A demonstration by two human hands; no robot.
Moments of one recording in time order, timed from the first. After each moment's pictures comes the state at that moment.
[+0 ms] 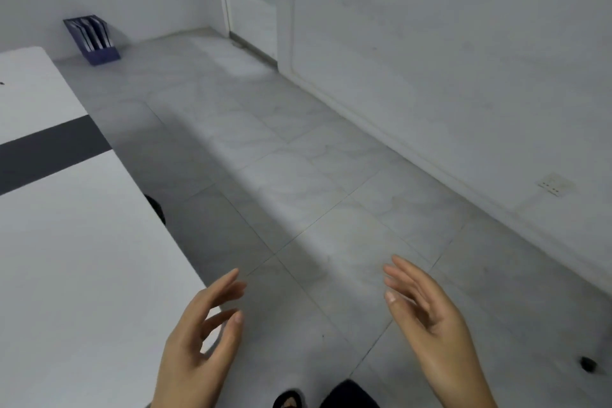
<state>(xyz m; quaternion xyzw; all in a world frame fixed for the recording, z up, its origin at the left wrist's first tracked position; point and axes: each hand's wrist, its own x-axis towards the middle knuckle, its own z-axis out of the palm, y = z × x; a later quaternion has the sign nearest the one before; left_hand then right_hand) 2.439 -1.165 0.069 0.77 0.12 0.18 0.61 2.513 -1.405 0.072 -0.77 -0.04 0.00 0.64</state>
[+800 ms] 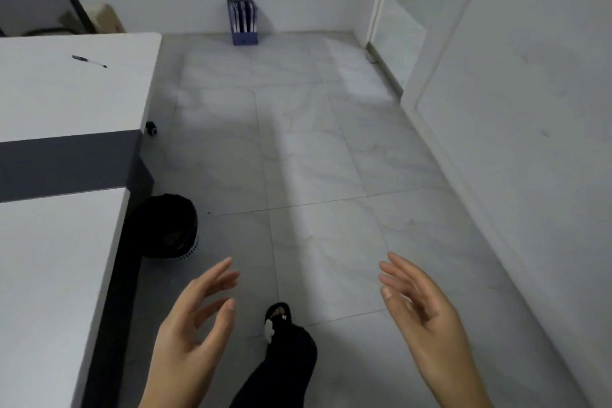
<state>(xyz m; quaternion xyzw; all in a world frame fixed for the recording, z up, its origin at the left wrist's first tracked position) 2.818 -1.108 0.057 0.71 0.32 0.31 0.55 3.004 -1.284 0.061 -0.74 -0.22 0.20 0.61</state>
